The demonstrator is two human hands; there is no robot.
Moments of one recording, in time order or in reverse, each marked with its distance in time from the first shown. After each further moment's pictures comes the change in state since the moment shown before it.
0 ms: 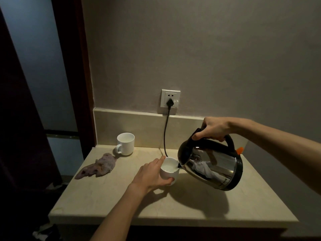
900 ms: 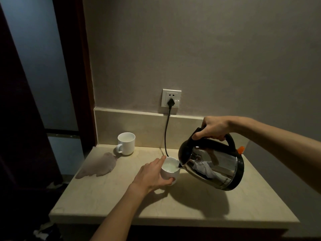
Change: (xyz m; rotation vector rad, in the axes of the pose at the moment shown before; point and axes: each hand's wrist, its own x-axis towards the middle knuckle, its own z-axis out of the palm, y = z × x) left_hand 0.000 0.000 0.001 -0.007 0.006 -0.003; right_hand 0.003 -0.006 -0.003 -0.031 -0.024 0.012
